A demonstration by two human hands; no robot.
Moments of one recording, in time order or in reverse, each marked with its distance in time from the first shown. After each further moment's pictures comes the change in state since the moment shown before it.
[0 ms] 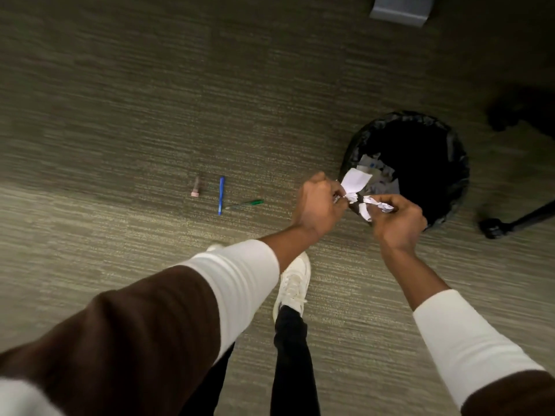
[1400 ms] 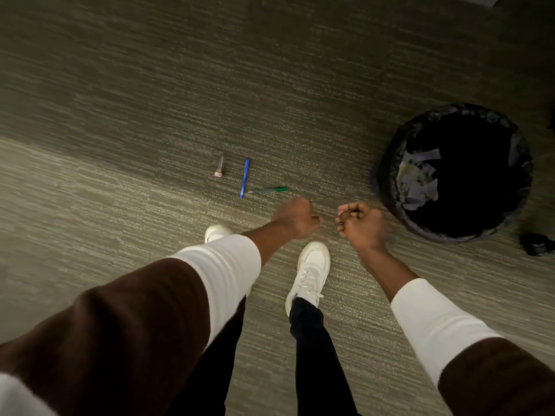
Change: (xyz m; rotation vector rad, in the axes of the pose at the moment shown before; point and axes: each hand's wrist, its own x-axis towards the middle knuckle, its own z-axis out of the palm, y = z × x) left_hand -0.019 -0.116 -0.019 0.111 -0.471 -0.421; right_hand -0.045 0.005 0.114 0.156 -0.495 0.269
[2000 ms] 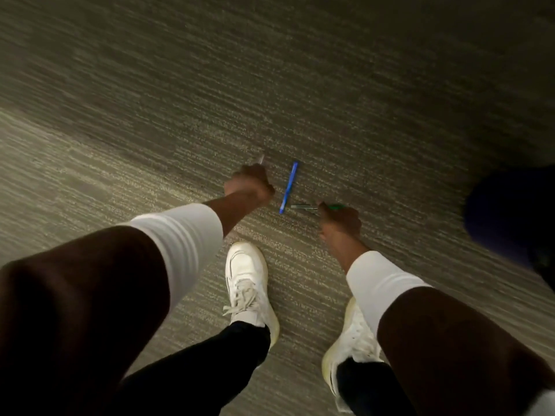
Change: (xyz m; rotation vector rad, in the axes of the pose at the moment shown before) left_hand 0.169 -0.253 -0.088 0.198 0.333 -0.302; right_hand 0.155 0.053 0.282 -0.303 -0.025 0.236
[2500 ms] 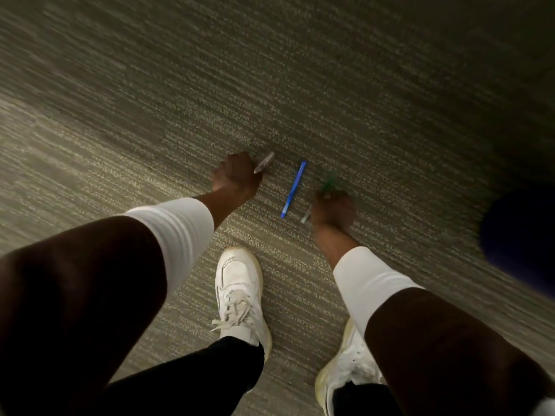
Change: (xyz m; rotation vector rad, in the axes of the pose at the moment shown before) left_hand 0.068 -0.039 0.036 -0.131 0.112 -0.081; right_hand 0.020 -0.039 0.051 -0.157 0.292 -0.233
